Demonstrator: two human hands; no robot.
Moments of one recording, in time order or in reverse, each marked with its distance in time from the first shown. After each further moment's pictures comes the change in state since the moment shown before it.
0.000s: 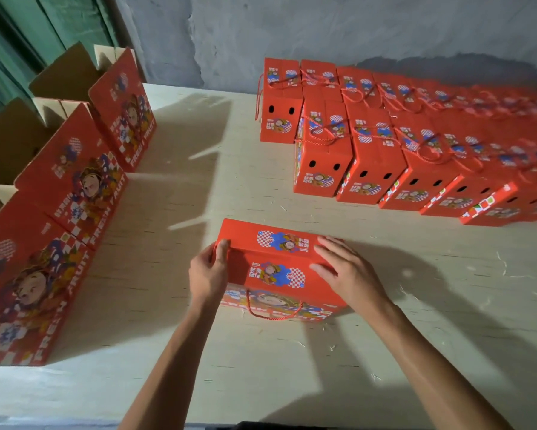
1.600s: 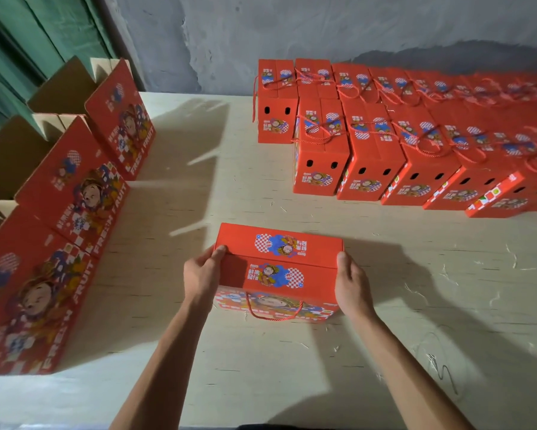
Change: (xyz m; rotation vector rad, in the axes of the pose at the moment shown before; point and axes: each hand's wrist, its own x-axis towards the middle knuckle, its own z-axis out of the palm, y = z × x) left_hand 0.014 0.005 -0.004 -0.121 -0.055 -0.234; right_hand -0.018 -0.003 0.033 0.579 0.039 0.978
